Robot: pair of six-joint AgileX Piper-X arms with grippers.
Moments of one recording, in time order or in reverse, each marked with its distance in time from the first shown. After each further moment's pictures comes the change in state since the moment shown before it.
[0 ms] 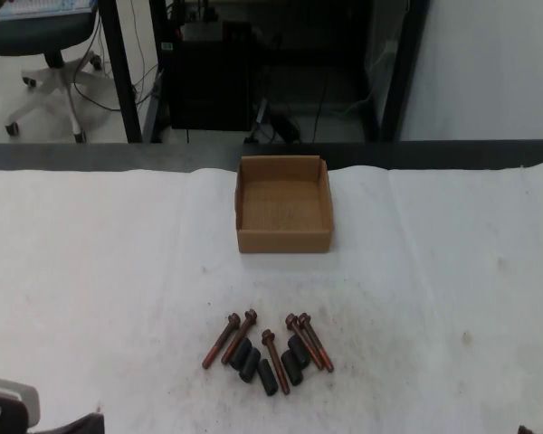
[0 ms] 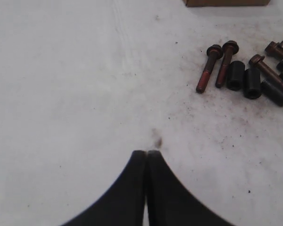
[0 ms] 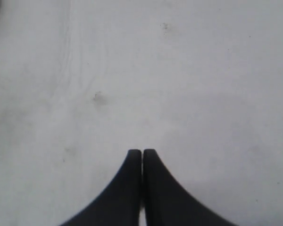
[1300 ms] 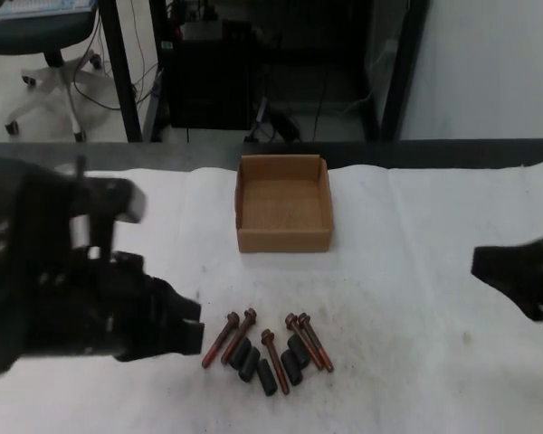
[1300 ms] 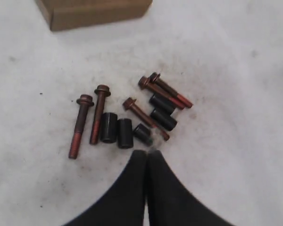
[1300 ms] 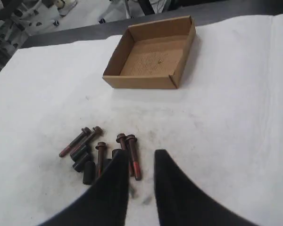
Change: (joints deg) left arm 0.0 45.8 -34.9 4.8 24.4 4.9; right arm 2.0 29.3 -33.7 9.5 -35.8 4.2
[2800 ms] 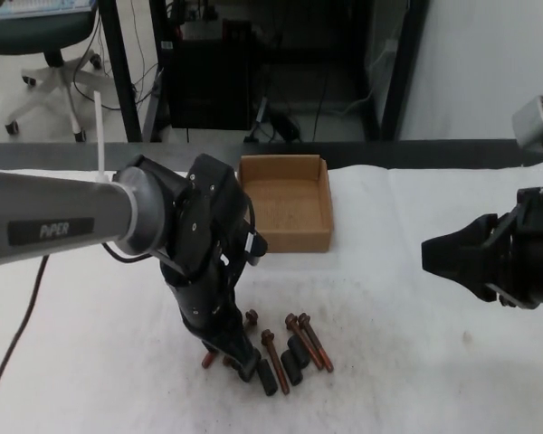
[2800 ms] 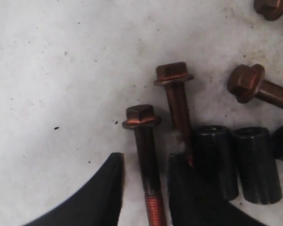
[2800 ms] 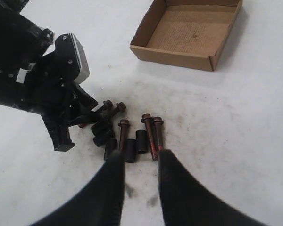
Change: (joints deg) left arm -8.0 42.0 -25.9 11.7 -21.8 22.8; right arm 8.4 6.1 -6.8 5.6 2.8 -2.6
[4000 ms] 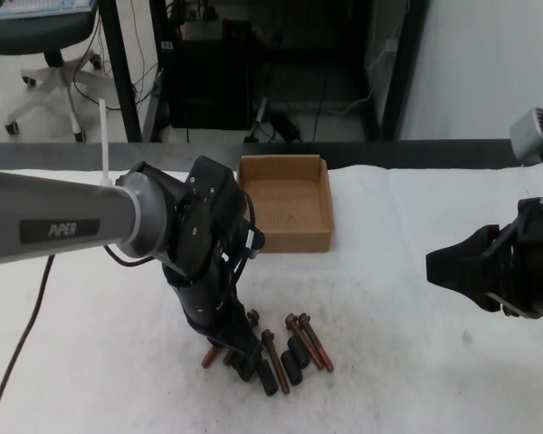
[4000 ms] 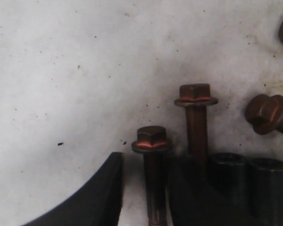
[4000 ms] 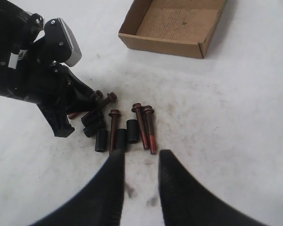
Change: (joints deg) left arm 0.7 1.4 -0.1 -3.4 0.7 -4.0; right arm 0.0 0.0 0.0 2.6 1.7 -0.3
